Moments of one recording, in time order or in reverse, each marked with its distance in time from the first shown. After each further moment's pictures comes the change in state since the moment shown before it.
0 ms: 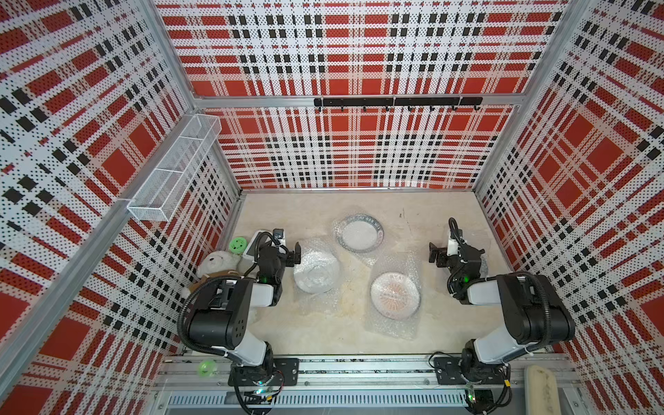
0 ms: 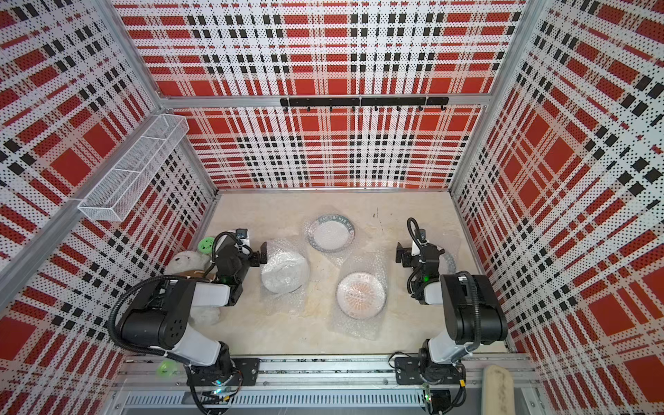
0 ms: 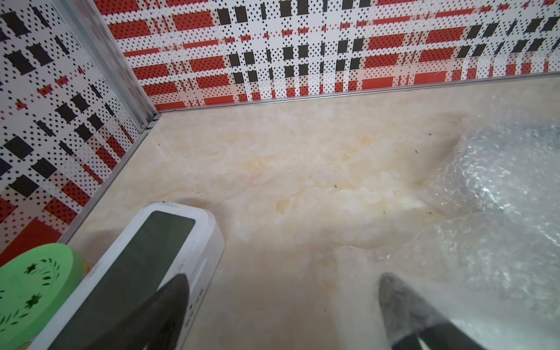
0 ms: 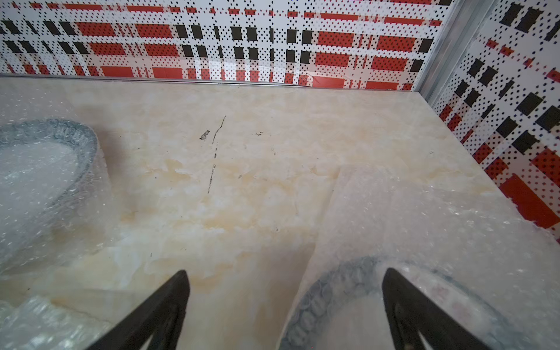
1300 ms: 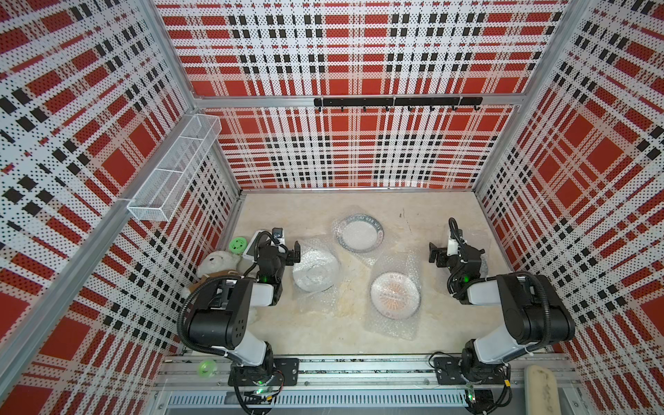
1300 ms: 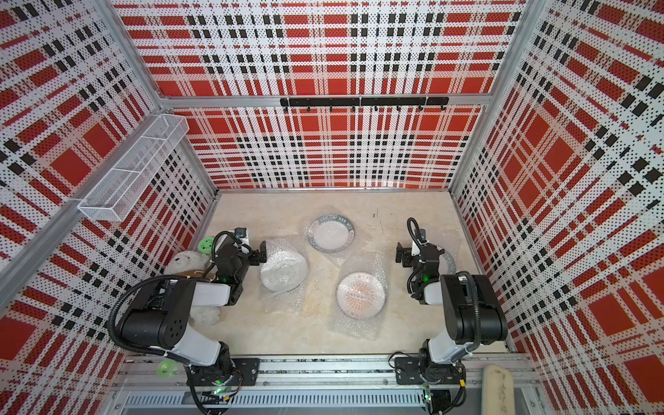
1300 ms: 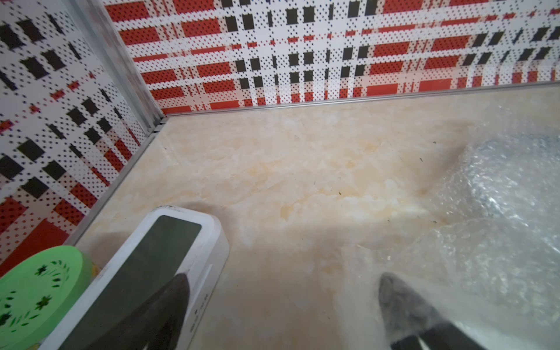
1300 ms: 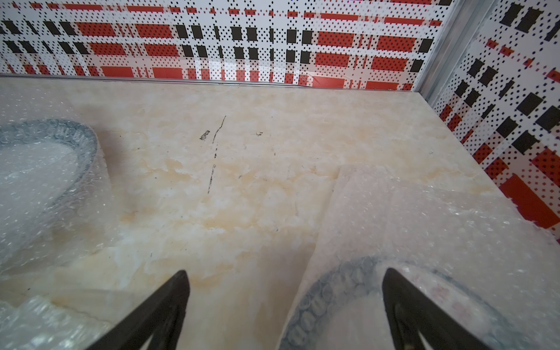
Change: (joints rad) left arm -0.010 -0.002 -0.008 0.034 -0.048 -0.007; right arm 0.000 0.000 0.000 0.000 0.000 0.000
